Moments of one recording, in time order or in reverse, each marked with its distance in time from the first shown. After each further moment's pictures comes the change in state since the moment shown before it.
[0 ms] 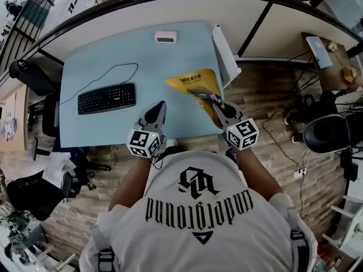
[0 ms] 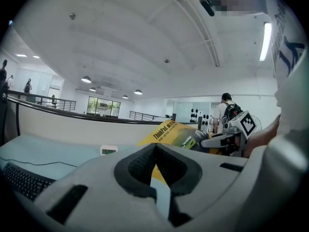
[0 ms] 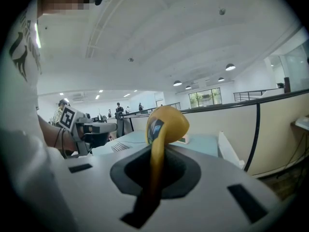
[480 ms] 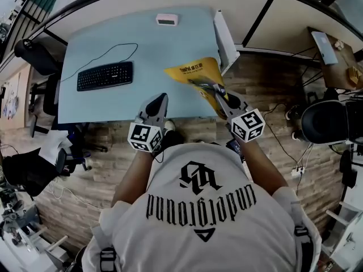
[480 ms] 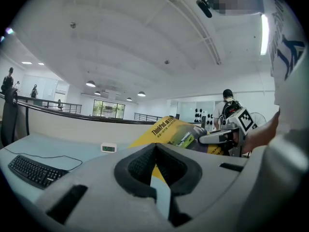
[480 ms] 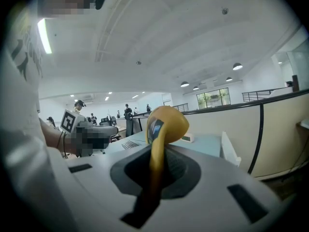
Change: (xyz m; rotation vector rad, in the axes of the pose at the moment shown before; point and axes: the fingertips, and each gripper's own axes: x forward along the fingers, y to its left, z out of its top) left arm -0.031 -0.081 -0.018 0.013 -0.021 0.072; right arm -0.070 0.003 -0.014 -0.024 -0.014 0.100
